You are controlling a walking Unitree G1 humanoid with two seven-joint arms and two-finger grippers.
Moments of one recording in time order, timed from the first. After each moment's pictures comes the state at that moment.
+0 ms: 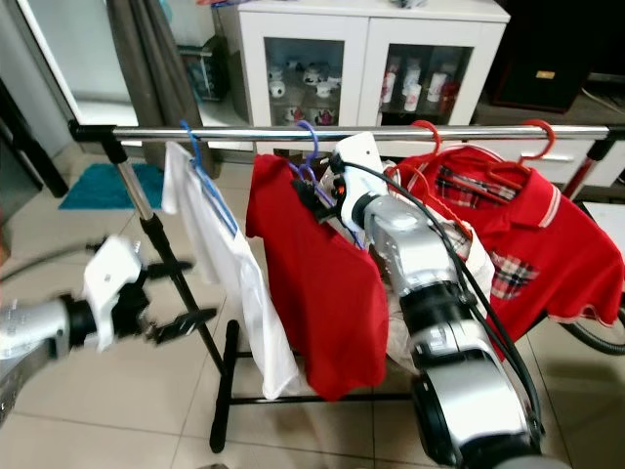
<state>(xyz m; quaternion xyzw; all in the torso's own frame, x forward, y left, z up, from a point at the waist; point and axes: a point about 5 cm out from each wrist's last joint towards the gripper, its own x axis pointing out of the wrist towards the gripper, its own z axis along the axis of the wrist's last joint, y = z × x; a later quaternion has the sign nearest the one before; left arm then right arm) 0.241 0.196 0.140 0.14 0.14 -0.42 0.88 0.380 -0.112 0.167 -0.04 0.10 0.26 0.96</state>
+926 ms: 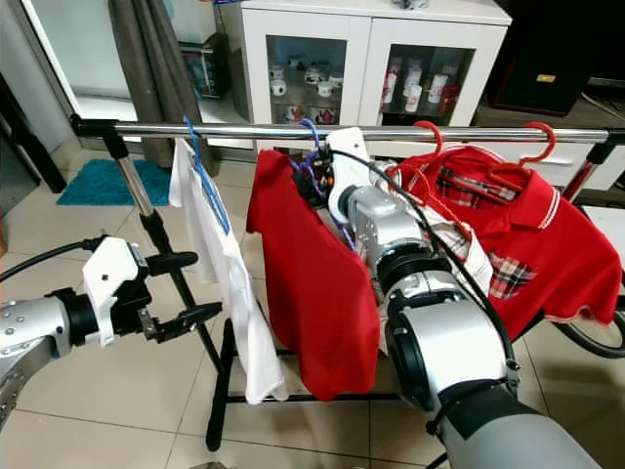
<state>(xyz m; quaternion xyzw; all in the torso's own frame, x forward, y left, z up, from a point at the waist) 0.240 0.185 0.154 0.14 0.10 -0.44 0.88 0.403 -0.097 0.163 -0.01 0.14 0.21 0.97</state>
